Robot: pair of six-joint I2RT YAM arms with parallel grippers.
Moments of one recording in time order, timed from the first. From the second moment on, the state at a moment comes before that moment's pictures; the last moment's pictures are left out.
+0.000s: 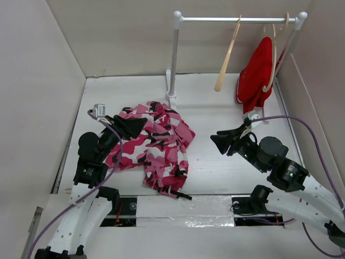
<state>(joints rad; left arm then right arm) -0.22 0.55 0.58 0.05 0.37 -0.78 0.93 0.59 0.78 -0.26 0.25 0.31</state>
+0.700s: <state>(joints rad) -0.46 0.95 0.62 0.20 0.17 -0.73 0.93 0.80 0.75 -0.26 0.24 0.36</state>
